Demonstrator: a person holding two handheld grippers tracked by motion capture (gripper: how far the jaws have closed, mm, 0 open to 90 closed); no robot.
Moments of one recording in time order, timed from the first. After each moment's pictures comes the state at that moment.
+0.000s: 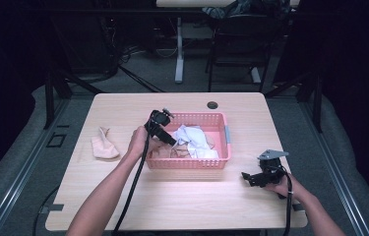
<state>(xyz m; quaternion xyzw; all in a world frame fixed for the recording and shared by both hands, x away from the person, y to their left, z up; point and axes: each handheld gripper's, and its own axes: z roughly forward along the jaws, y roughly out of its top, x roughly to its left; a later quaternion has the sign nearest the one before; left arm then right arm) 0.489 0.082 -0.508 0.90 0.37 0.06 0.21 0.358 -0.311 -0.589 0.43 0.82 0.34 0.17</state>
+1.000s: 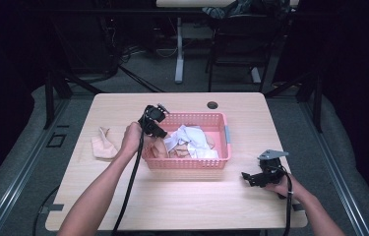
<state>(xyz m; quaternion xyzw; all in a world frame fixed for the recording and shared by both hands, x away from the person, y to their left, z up) 0.478 0.099 -0.468 0.90 0.36 0.08 0.23 0.357 -0.311 -0.589 0.43 0.82 0.34 0.17</state>
